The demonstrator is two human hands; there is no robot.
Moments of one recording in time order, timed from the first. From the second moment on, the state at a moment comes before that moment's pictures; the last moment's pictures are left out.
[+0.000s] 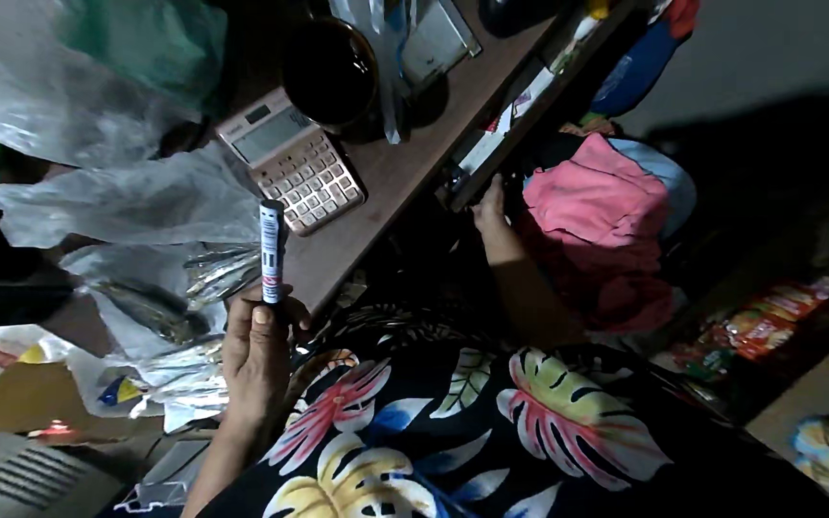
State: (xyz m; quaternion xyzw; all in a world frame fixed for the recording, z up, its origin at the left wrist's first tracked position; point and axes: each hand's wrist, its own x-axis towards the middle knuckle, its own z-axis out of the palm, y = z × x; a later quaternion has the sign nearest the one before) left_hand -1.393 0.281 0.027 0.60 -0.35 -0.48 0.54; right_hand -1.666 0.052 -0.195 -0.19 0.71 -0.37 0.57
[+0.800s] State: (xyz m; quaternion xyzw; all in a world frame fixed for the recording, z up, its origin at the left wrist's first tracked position) left_hand -1.383 0.290 0.018 0.58 -0.31 -0.49 0.57; right_hand -1.683 -0.022 -0.095 -0.84 0.50 0.11 0.21
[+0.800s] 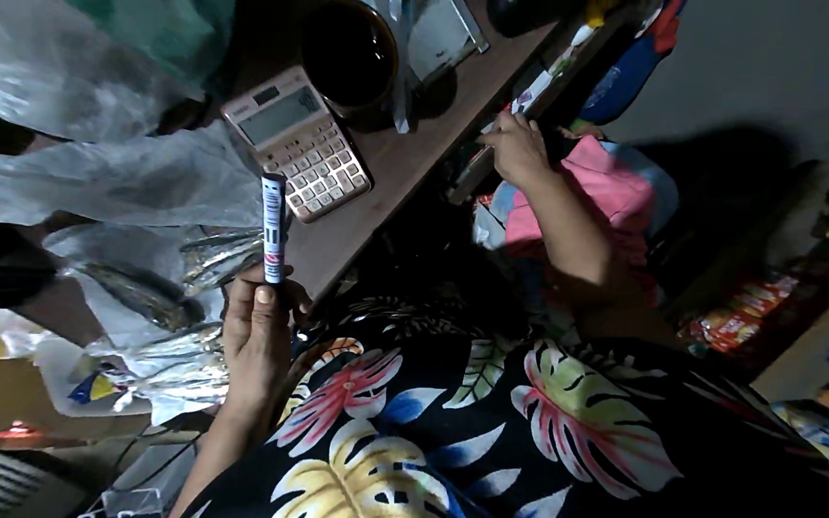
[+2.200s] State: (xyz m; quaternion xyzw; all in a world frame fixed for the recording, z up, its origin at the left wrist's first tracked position) left_hand -1.416 0.285 0.033 0.59 -0.37 -0.49 0.52; right_hand -1.696 -0.042 -0.115 -0.86 0.46 0.11 0.20
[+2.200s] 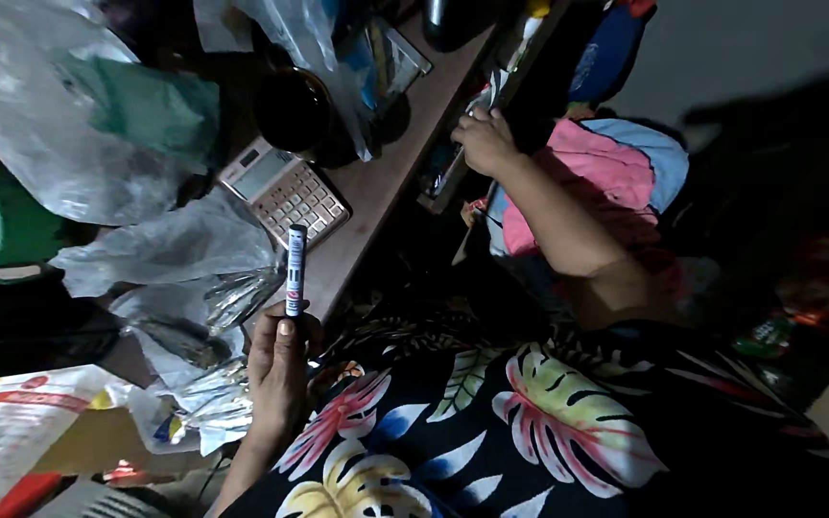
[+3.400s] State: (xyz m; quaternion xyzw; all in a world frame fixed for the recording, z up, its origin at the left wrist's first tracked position) left_hand -1.422 0.283 0.027 0.59 -0.39 -0.49 0.51; right_hand -1.705 -0.033 -0.124 -0.85 0.44 -0.02 0.28
